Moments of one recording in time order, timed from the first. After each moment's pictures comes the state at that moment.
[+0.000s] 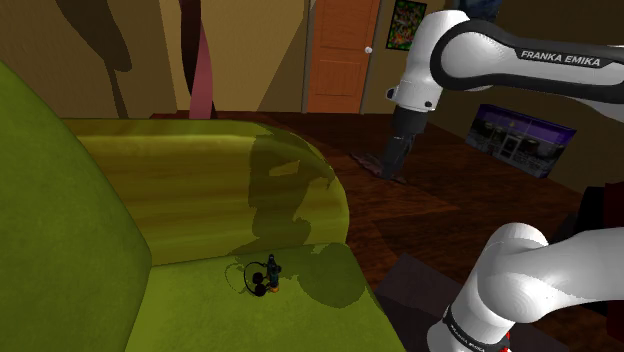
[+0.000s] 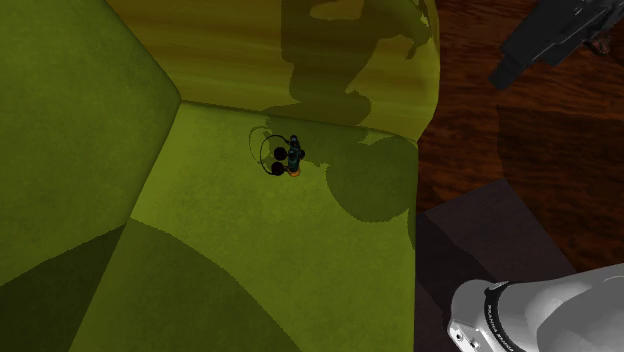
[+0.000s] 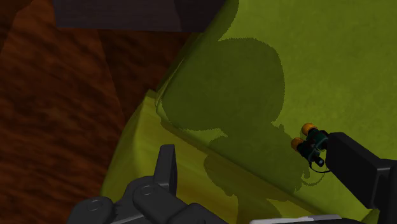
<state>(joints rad) -0.02 -0.83 -0.02 -2.40 0.08 1.58 -0.13</state>
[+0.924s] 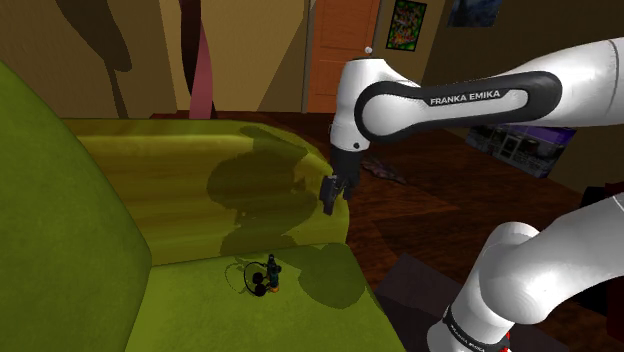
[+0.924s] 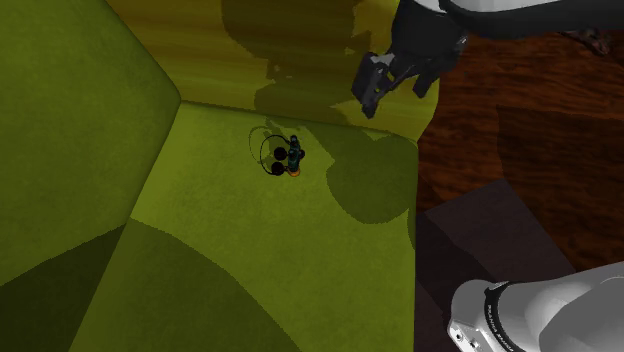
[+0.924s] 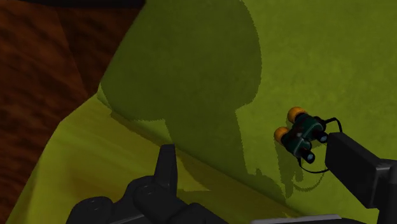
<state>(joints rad) 0.03 -0.53 0.20 -2.42 0.17 1.88 0.08</state>
